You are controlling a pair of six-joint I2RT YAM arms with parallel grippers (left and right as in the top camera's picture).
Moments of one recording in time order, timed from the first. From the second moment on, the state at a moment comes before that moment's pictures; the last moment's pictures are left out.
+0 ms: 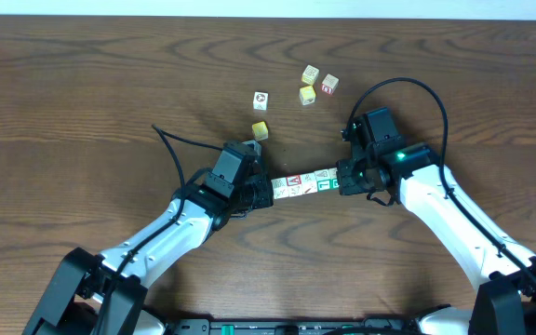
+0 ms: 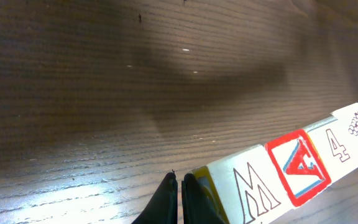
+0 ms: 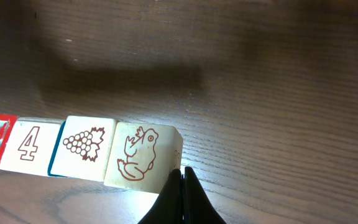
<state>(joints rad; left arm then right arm) -0.54 1.52 0.72 -0.14 0.27 -0.70 0.37 1.53 1.01 -0.71 -0.09 0.23</state>
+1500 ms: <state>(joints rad) -0.55 1.58 0.72 -0.14 0.27 -0.70 0.37 1.62 0.95 -0.64 -0.08 0.25</state>
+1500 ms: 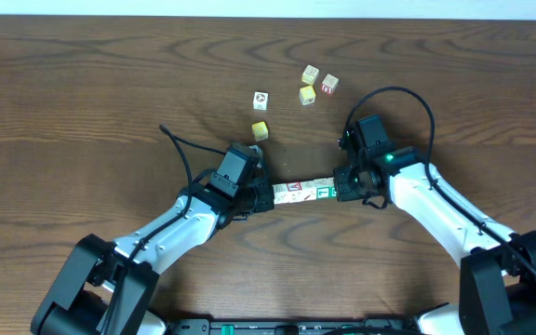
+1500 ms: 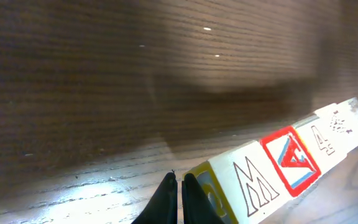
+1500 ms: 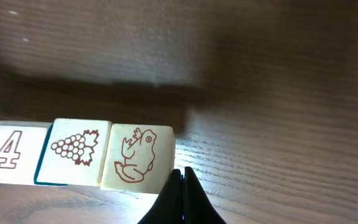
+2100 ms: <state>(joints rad) -0.58 1.65 0.72 -0.13 0.26 -0.70 0.39 1.62 0.91 -0.60 -0.06 0.25</state>
